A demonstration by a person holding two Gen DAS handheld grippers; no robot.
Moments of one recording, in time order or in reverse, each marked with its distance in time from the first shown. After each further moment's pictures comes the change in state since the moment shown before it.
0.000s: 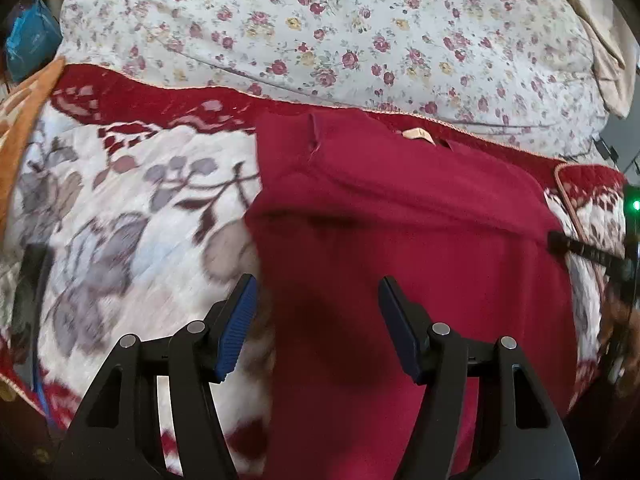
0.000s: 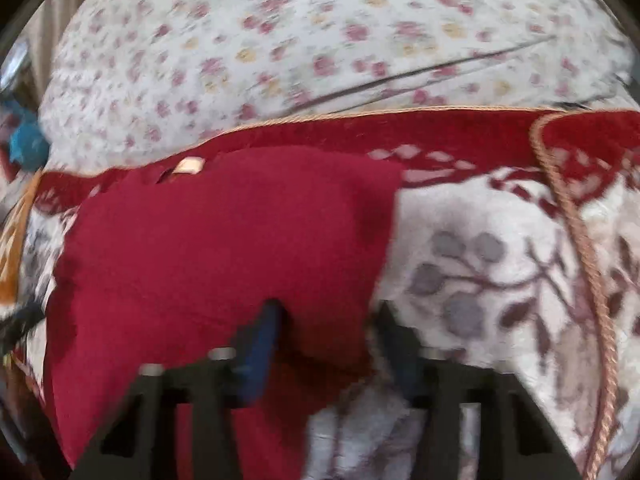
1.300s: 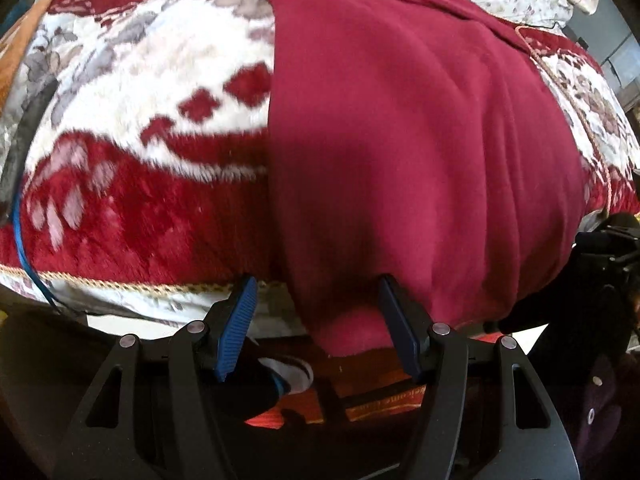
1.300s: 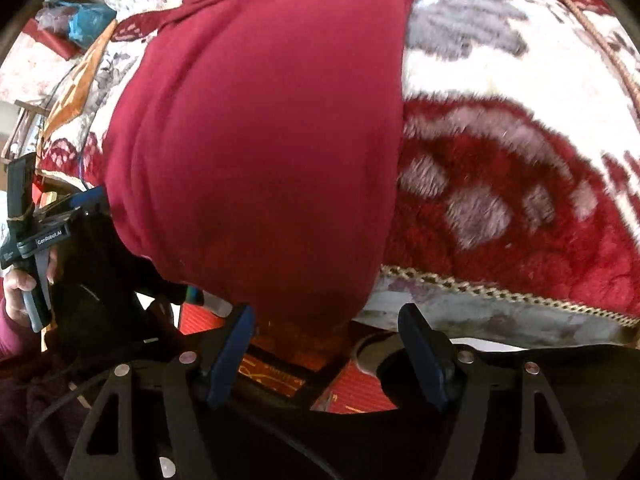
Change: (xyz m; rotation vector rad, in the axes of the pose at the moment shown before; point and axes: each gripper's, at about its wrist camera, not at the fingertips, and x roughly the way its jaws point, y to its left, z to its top) left arm -0.028 0.016 -0.174 0.132 0.309 -0.064; right arm -0.071 0.031 -0.226 -0.149 0.439 0.207
